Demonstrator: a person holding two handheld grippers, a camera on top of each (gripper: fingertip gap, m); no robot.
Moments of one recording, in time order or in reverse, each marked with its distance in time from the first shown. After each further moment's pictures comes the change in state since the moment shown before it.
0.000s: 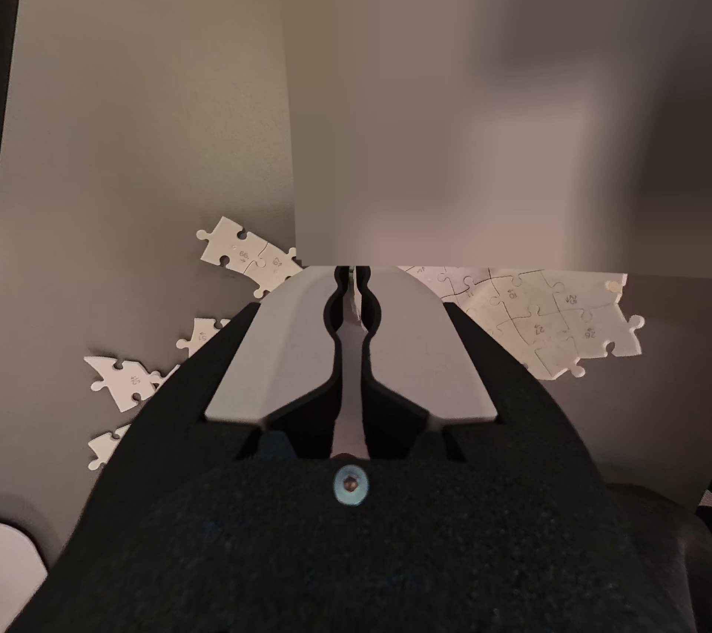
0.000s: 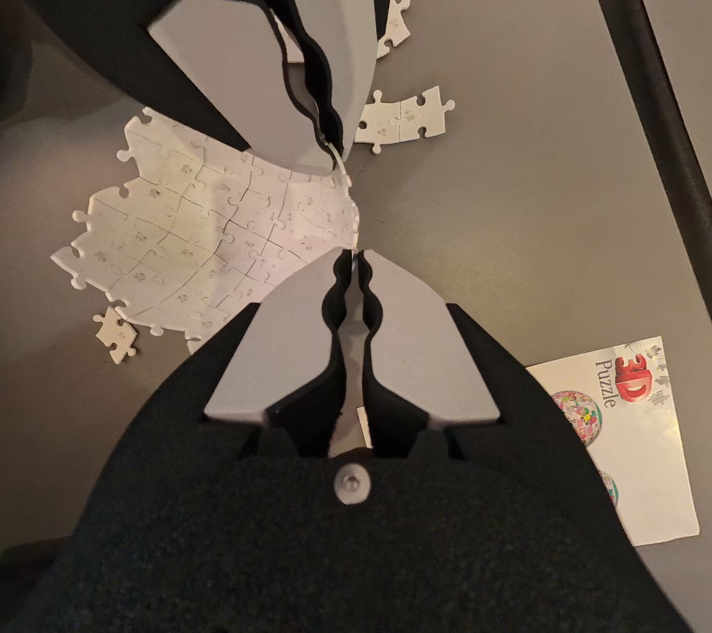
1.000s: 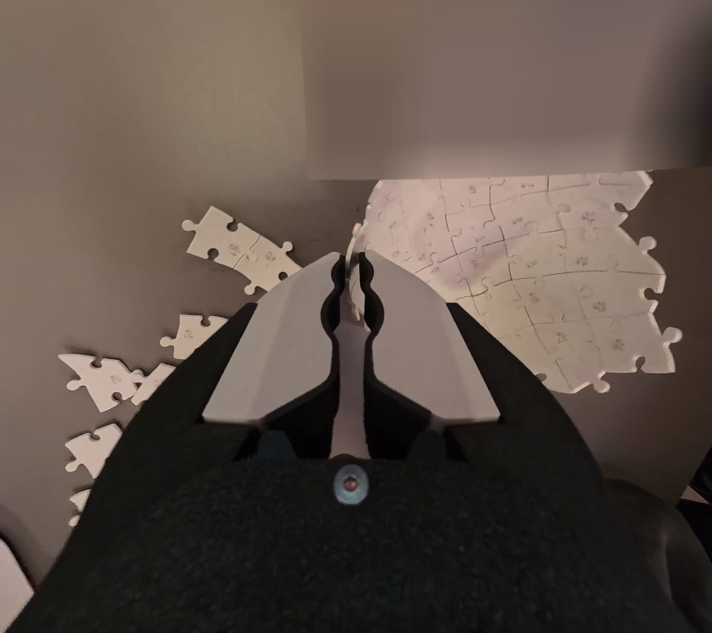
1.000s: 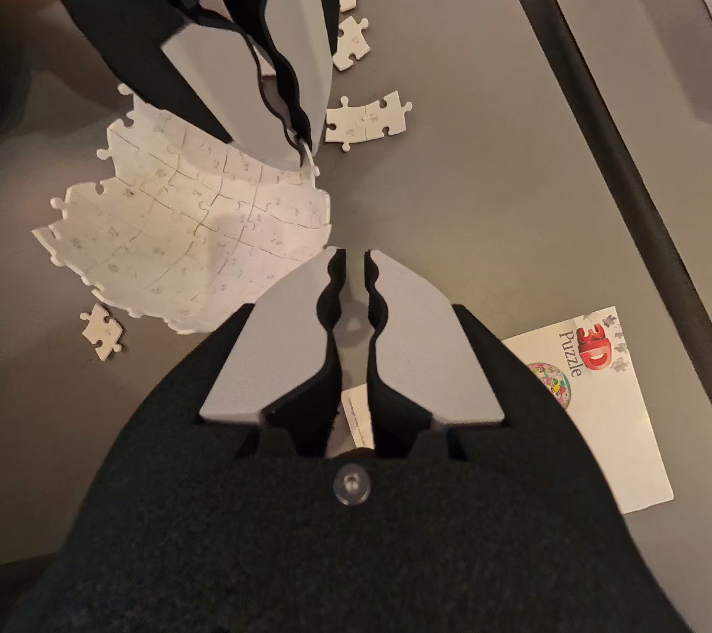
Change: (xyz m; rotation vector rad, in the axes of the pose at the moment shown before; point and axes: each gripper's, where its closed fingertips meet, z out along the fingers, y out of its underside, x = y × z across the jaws) left arm 0.000 0.007 0.009 -0.044 0.014 -0.037; right arm 0.015 0.005 -0.021 0.078 0.046 0.020
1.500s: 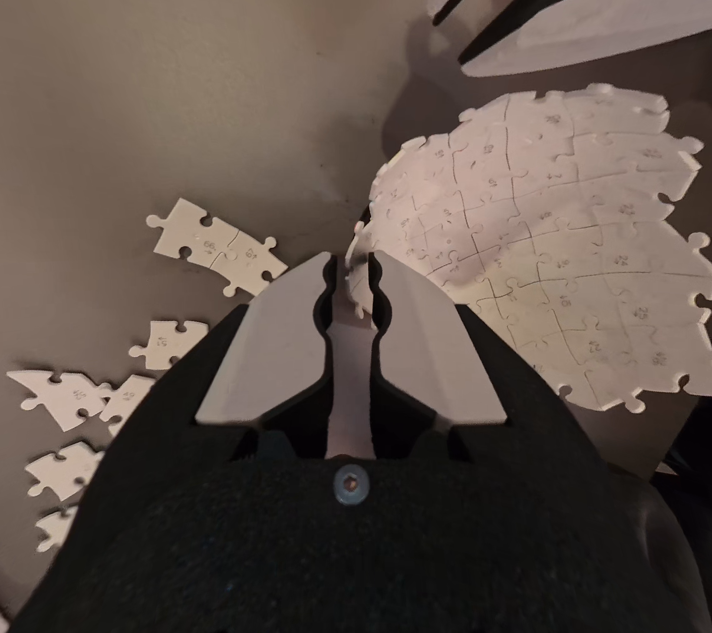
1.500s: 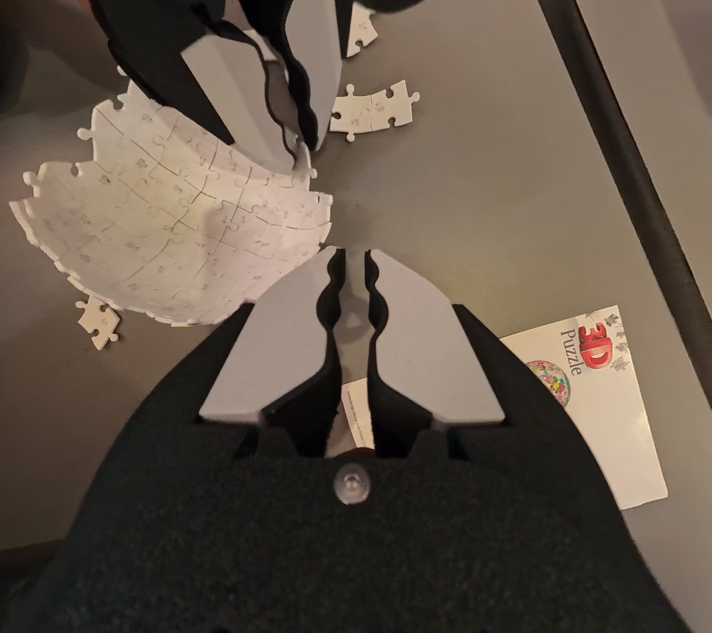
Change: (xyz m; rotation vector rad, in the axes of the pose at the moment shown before) left arm 0.004 0.008 0.011 -0.055 0.048 -0.012; right arm -0.002 0.005 0.001 -0.023 -0.005 -0.021
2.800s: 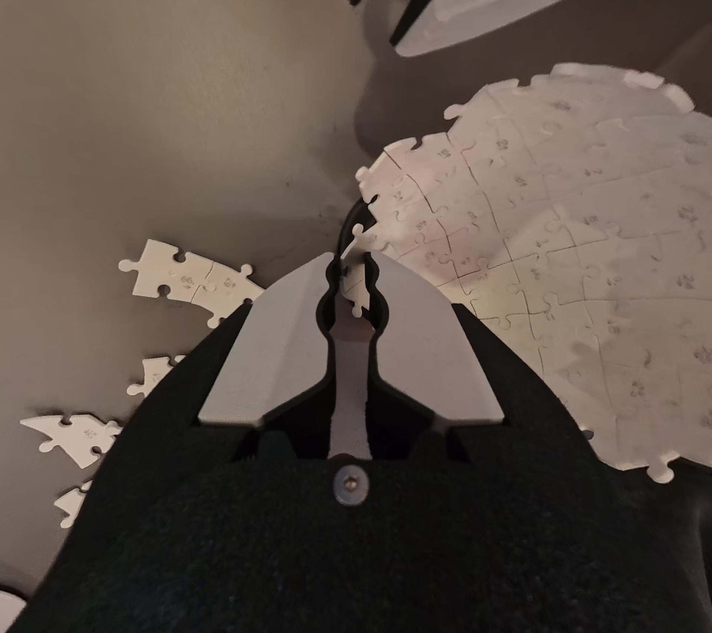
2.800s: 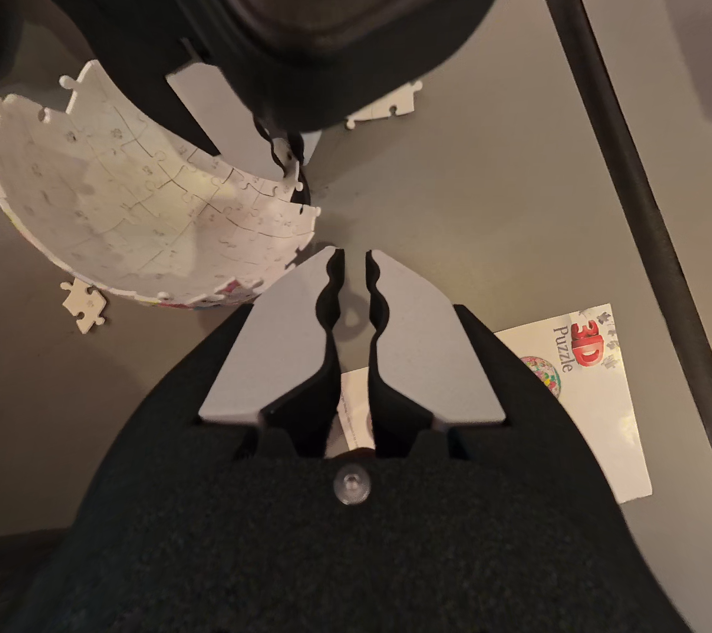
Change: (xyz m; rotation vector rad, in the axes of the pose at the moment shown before) left arm 0.012 -0.002 0.012 -0.025 -0.011 0.142; right arm 0.002 0.007 -0.001 -0.003 0.000 -0.039
